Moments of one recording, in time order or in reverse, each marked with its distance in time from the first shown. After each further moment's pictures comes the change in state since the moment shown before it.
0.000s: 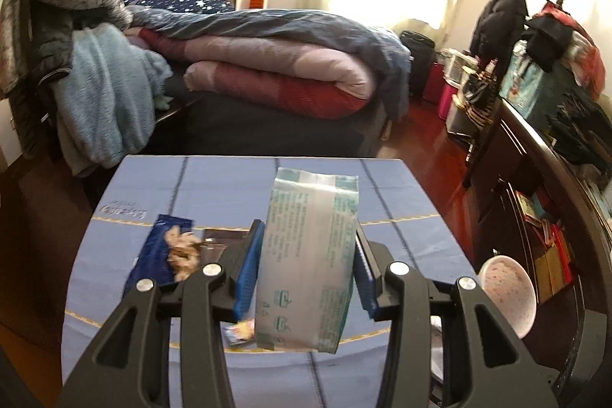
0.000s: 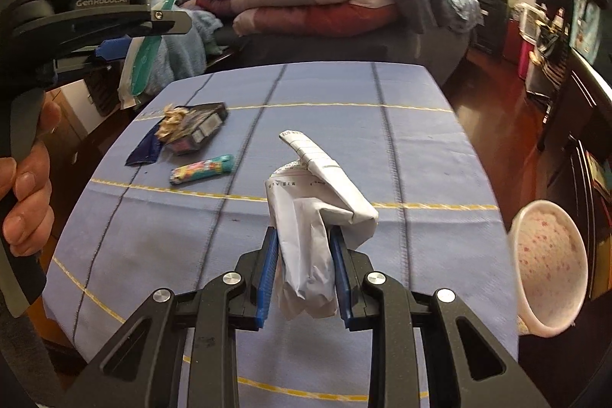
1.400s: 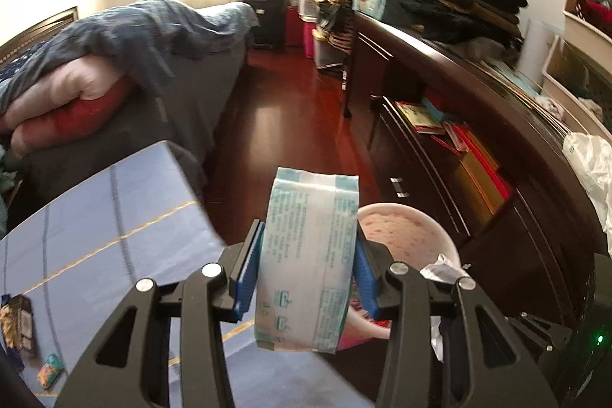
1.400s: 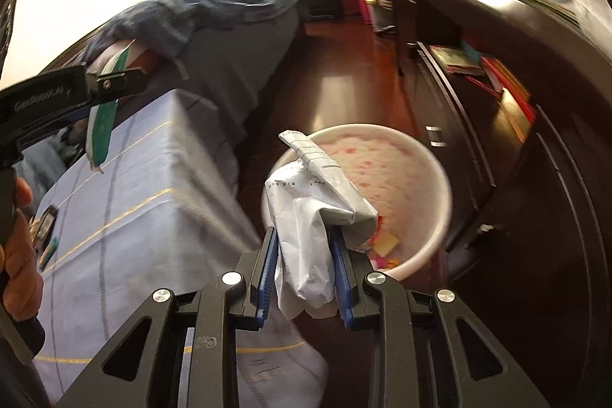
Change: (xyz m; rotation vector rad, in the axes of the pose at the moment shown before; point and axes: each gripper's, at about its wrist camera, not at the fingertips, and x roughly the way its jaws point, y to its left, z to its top) left arm 0.081 -0.300 -0.054 0.405 0.134 -0.348; right arm -0.065 -0.250 -0.077 0.500 -0.088 -0.311
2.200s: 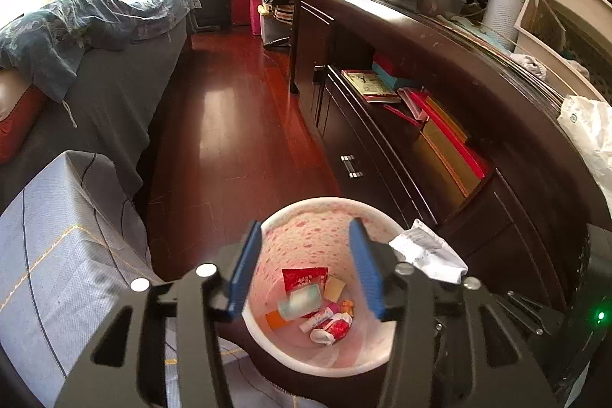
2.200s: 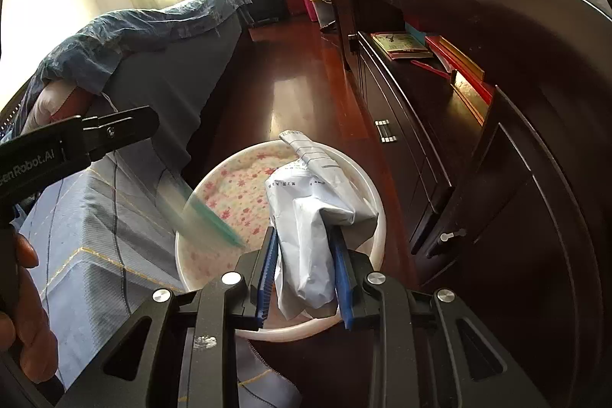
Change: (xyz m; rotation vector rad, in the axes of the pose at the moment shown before) left arm 0.084 -0.073 0.006 0.090 0.088 -0.142; right arm 0.037 -0.066 0.023 0.129 -0.010 -0.119
